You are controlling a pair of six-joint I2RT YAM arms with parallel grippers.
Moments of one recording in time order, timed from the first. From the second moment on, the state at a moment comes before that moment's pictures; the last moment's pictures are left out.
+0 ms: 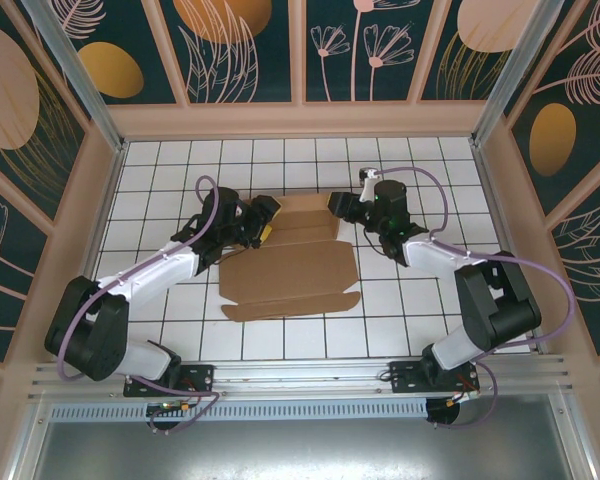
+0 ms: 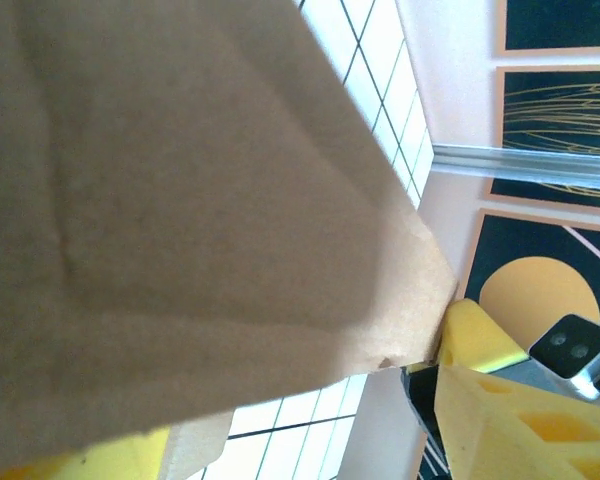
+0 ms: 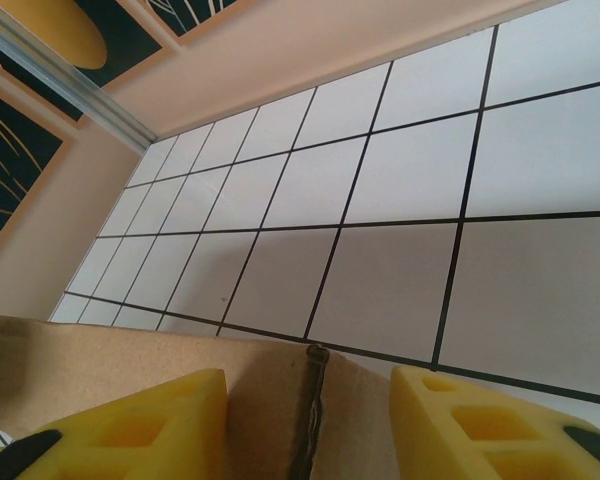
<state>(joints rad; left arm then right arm) -0.50 1.41 0.83 0.05 0.28 -1.37 0.42 1.52 0.77 0.38 -0.27 0.53</state>
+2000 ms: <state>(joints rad) -0.35 1.48 1.04 -0.33 0.16 -0.60 0.46 1.49 0.76 0.37 -0.15 0.51</state>
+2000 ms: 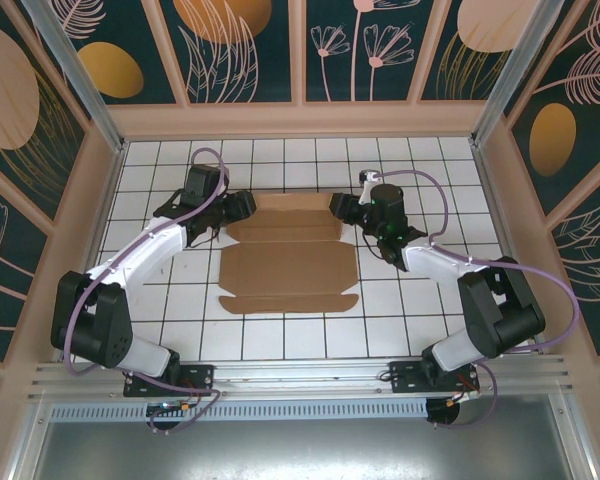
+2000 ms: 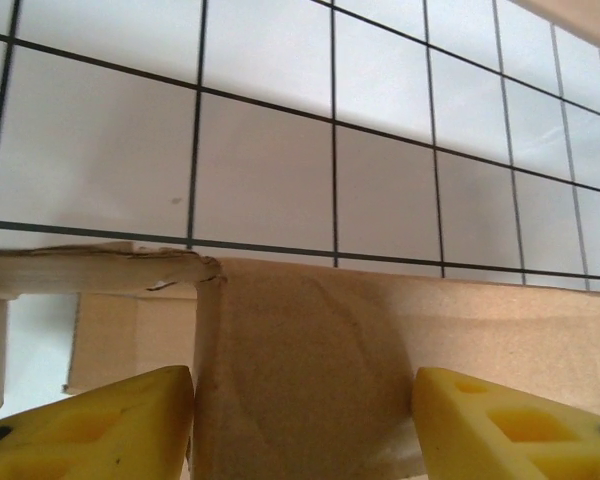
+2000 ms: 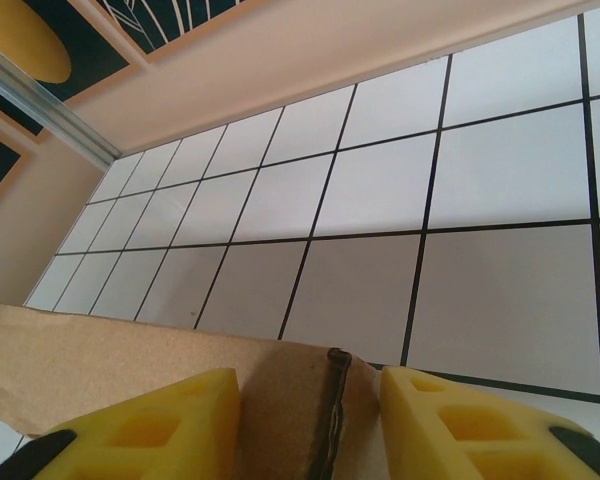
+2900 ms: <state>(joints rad) -0.44 1.62 1.07 -0.13 0.45 -0.77 0.34 1.37 0.76 0.16 -0.07 0.47</state>
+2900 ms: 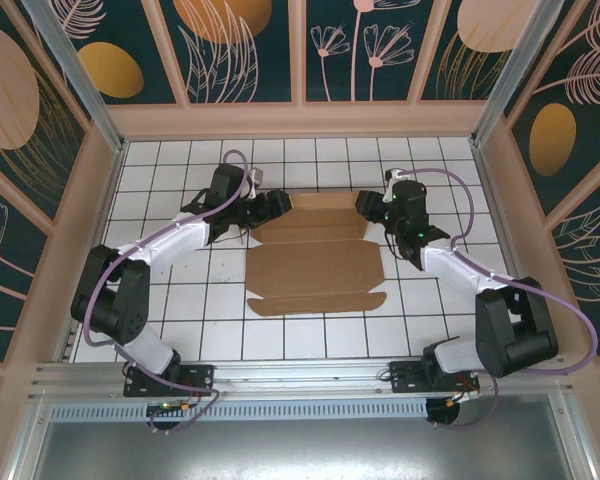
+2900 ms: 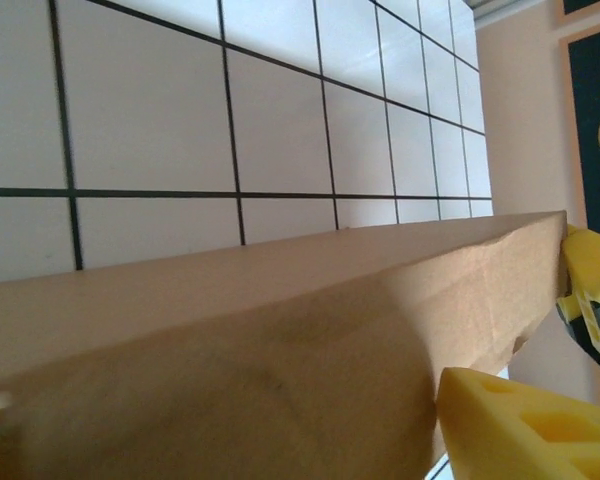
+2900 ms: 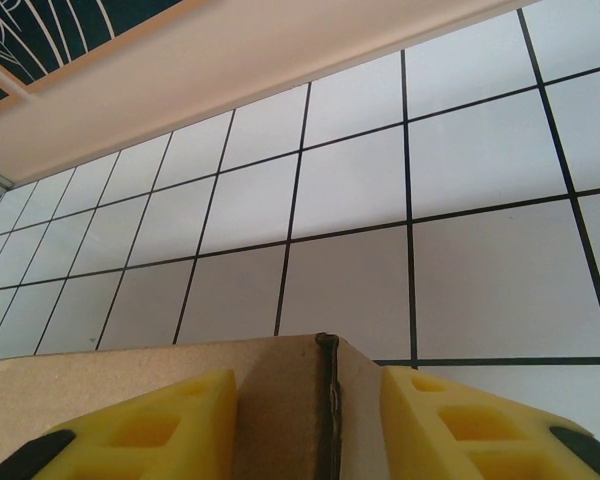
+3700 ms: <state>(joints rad) -0.36 1.08 0.78 -0.32 -0.15 -0.47 0.38 1.36 0.74 0.17 -0.01 0.47</state>
